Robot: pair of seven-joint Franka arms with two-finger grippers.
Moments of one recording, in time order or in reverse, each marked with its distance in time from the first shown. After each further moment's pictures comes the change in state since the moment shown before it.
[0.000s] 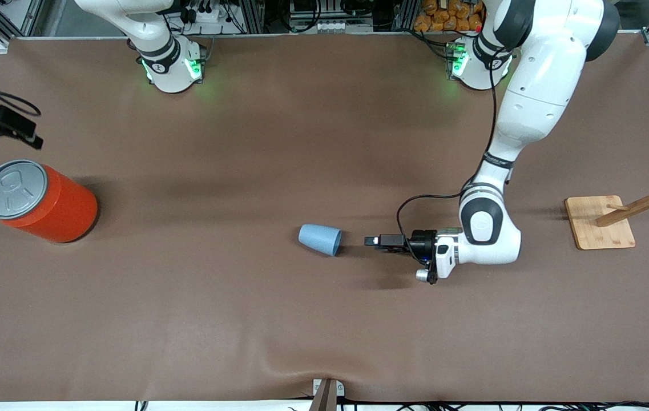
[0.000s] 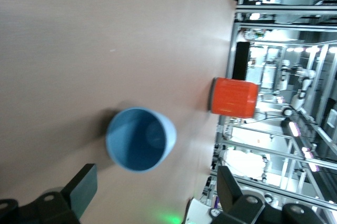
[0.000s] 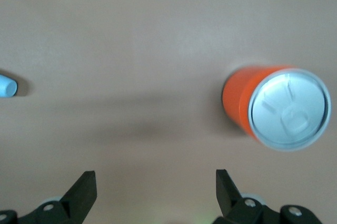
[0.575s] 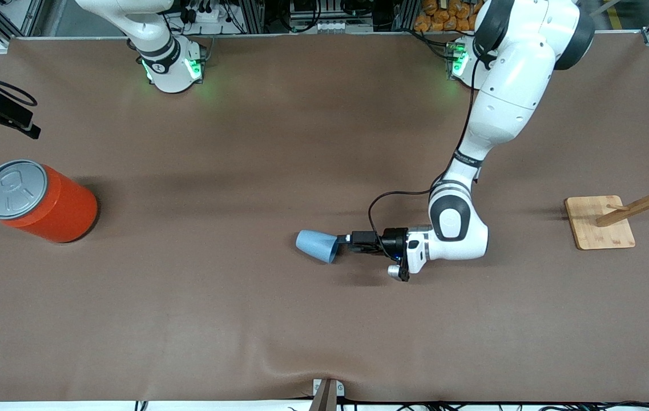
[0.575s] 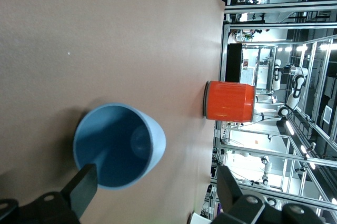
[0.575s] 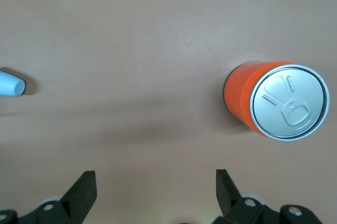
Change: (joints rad) left arm -0.088 0.063 0.001 0.068 -0.087 0.069 0.066; right arm -0.032 -0.002 0.055 0.035 0.000 -0.005 0.027
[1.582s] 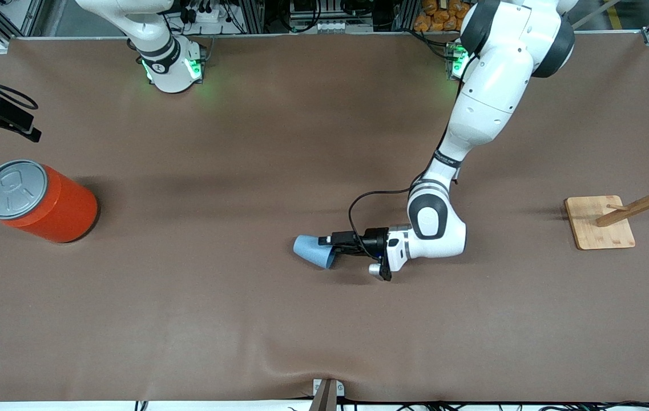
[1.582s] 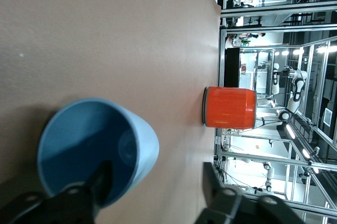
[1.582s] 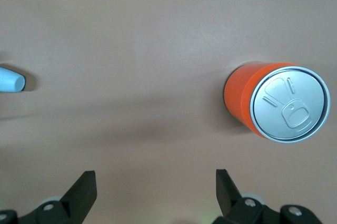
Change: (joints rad) left arm -0.081 0.045 -0.001 0.060 -0.081 0.069 0.025; right arm -0.008 0.016 0.003 0.007 0.000 0.002 0.000
